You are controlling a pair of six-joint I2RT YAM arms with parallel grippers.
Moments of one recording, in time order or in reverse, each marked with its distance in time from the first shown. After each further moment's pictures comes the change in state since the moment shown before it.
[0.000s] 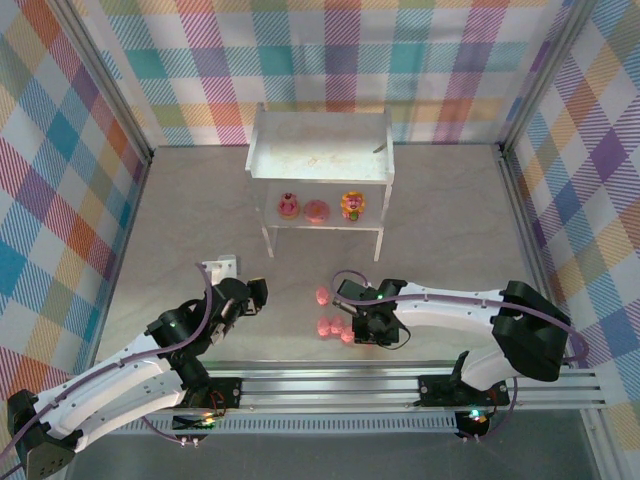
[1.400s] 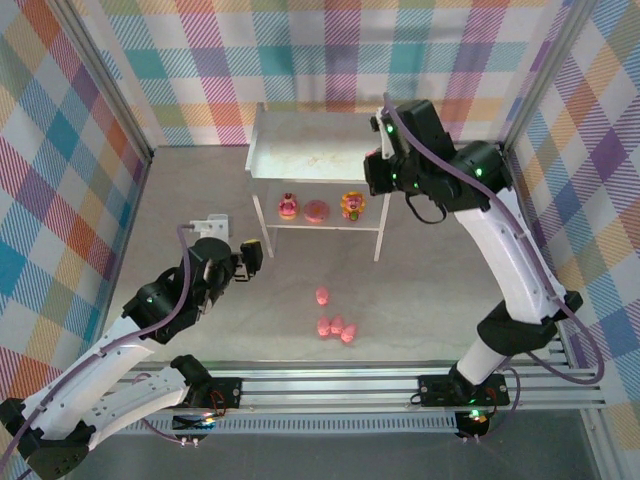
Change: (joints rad) left arm 0.134 0.127 0.377 -0.077 0.061 0.233; right arm -0.378 0.195 1.502 -0.554 0.187 -0.813
